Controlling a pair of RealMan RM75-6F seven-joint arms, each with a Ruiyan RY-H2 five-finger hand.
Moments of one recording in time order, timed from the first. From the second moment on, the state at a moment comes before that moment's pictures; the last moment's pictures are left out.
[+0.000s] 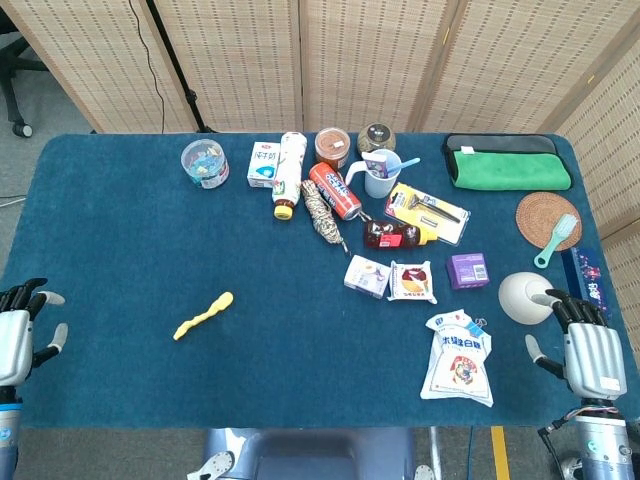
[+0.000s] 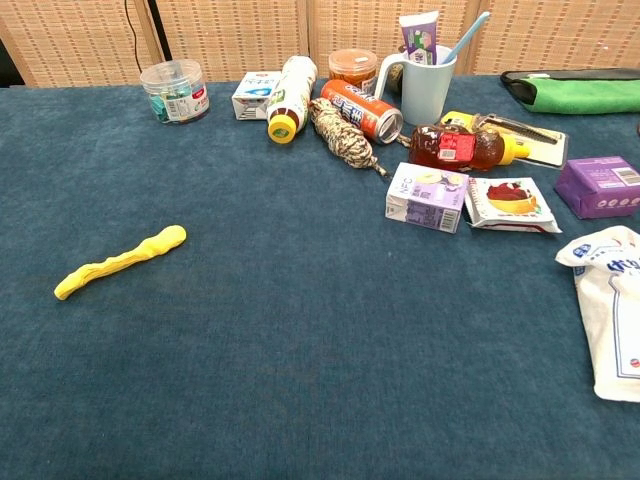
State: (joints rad) left arm -0.08 -1.13 -0.13 -1.90 1.31 1.50 0.36; right arm 0.07 -1.17 0.12 -1.76 -1.43 1.53 -0.10
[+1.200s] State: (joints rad) left arm -0.27 -1.42 -0.15 -1.92 1.13 1.43 0.73; right arm 0.04 -1.17 0.12 -1.76 -1.42 1.55 -0.08
